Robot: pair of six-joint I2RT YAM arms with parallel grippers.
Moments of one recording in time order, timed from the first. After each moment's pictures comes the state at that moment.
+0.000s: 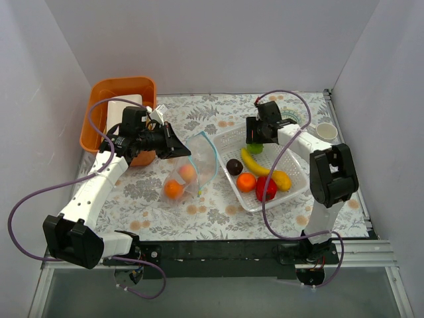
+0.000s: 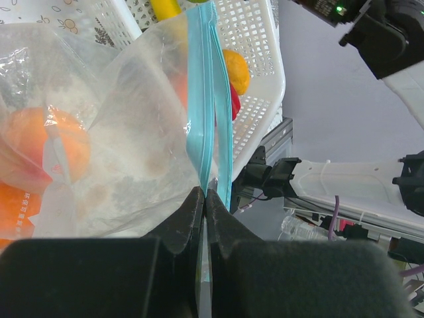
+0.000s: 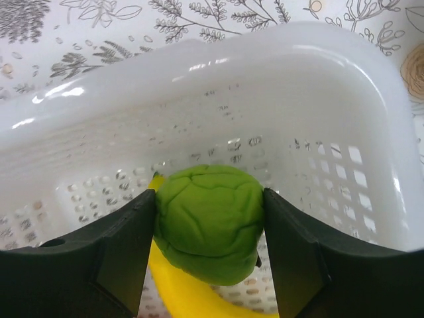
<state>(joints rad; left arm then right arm) -0.28 1.26 1.20 -0.65 0.69 -0.63 0.38 1.87 1.34 -0.35 0.04 0.25</state>
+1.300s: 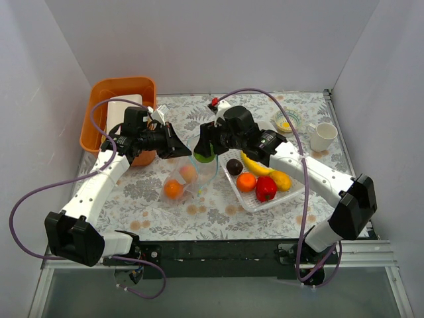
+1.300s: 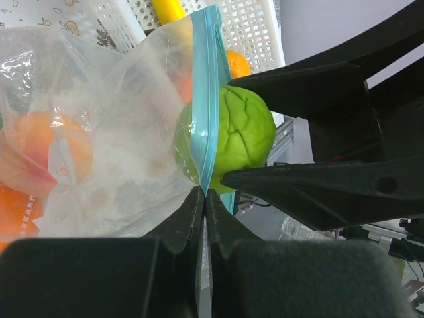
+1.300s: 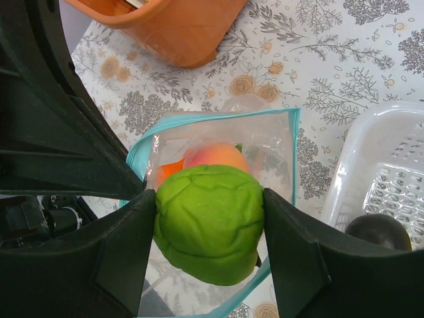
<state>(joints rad) -0.28 1.28 1.19 -0.63 0.69 -0.63 0.83 1.53 1.39 -0.36 -0.15 0.39</state>
